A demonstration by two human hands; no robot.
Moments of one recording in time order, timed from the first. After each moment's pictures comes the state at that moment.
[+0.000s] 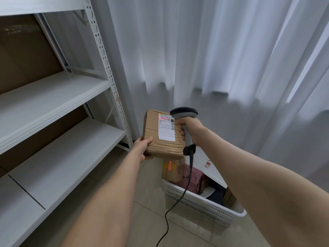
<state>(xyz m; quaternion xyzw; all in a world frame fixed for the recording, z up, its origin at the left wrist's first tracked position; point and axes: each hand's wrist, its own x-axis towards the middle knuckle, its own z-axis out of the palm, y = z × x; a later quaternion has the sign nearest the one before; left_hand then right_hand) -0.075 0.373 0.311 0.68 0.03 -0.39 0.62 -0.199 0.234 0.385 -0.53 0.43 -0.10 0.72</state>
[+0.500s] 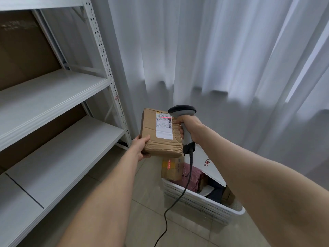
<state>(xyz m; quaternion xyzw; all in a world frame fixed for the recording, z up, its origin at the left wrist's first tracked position) -0.065 0.378 0.307 0.68 0.04 -0.40 0.62 -0.191 0.234 0.382 -0.56 0.41 -0.09 0.71</state>
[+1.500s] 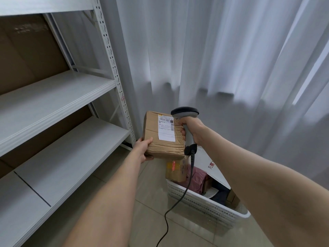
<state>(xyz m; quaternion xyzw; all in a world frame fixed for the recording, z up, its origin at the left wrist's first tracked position) -0.058 0.396 0.305 0.68 0.04 -0.40 0.62 -0.181 0.250 0.382 -0.54 0.40 -0.09 0.73</state>
